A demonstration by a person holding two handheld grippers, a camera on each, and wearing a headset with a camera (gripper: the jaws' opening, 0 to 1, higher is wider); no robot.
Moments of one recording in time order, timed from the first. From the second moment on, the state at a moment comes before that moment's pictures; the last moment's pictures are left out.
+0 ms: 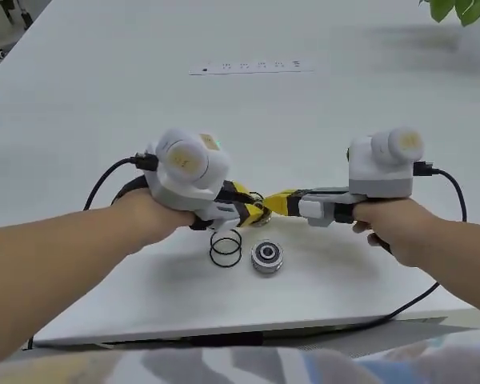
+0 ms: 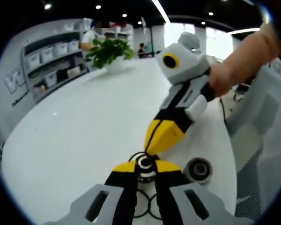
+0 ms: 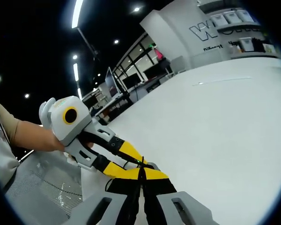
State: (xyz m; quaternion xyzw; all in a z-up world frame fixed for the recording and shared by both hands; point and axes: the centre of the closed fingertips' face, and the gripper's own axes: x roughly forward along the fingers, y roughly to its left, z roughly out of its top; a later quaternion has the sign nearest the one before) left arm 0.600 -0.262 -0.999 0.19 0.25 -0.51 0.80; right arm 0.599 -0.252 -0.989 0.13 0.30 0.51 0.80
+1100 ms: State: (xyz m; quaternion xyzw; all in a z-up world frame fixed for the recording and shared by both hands) left arm 0.577 -0.209 -0.941 0.13 0.21 -0.52 0.82; right arm 0.594 -0.242 -0.956 0.14 0.28 0.53 0.79
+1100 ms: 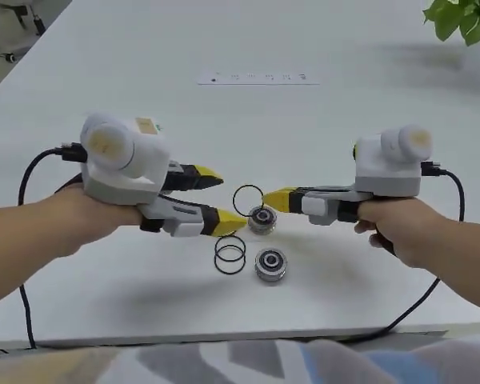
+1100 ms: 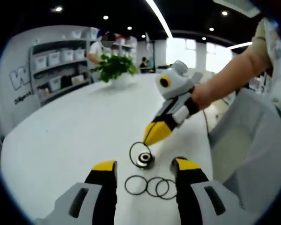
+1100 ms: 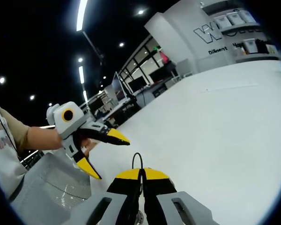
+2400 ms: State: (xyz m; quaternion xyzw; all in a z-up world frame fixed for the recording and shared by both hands) left arm 0.534 -0.138 -0.926 0.09 0.21 -0.47 0.85; right arm 0.572 -0.188 -0.980 0.07 0.33 0.58 0.75
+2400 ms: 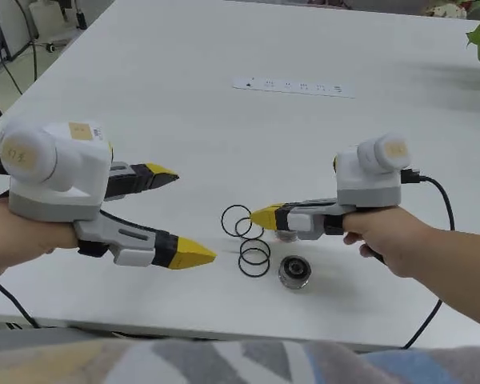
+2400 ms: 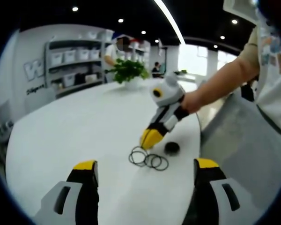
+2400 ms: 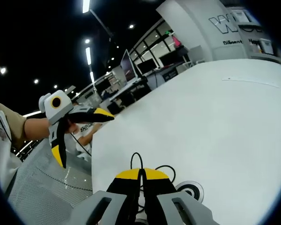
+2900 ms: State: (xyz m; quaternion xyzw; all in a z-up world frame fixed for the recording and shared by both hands) left arm 0.529 -0.130 -0.929 0.09 0.22 -0.46 0.86; right arm 0.565 -0.181 -0.998 0.01 0.34 0.58 0.74
